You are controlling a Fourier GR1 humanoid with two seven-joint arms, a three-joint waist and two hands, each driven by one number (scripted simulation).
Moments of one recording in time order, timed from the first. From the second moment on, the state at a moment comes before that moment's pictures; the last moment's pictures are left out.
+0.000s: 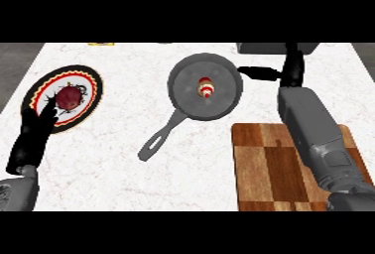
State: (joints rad) left arm -0.16 0.32 0.17 -1.29 -0.13 0.03 0.23; right arm -1.02 -0.16 -0.55 -0.30 0.36 -0.47 -0.39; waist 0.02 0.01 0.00
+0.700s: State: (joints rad) left arm -0.11 0.33 0.20 -1.34 -0.13 0.02 0.26; right arm -0.72 -0.41 -0.51 -0.60 0.25 -0.03 -0.33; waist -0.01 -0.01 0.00
